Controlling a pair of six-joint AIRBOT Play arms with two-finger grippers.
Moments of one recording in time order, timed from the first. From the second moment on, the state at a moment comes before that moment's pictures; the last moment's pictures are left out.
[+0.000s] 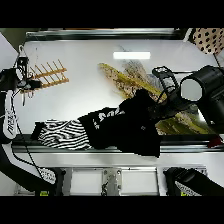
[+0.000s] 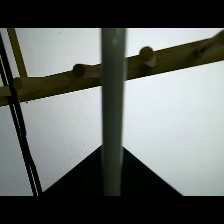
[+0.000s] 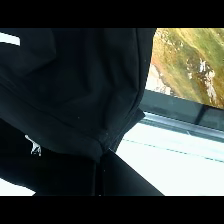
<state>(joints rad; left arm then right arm) 0.28 -1.78 1.61 1.73 -0.89 -1.39 0.49 -1.10 1.41 -1.59 1.73 1.82</state>
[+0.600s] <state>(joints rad) 0.14 -1.50 1.56 1.73 -0.96 -1.32 0.49 -1.10 1.41 -1.59 1.73 1.82</state>
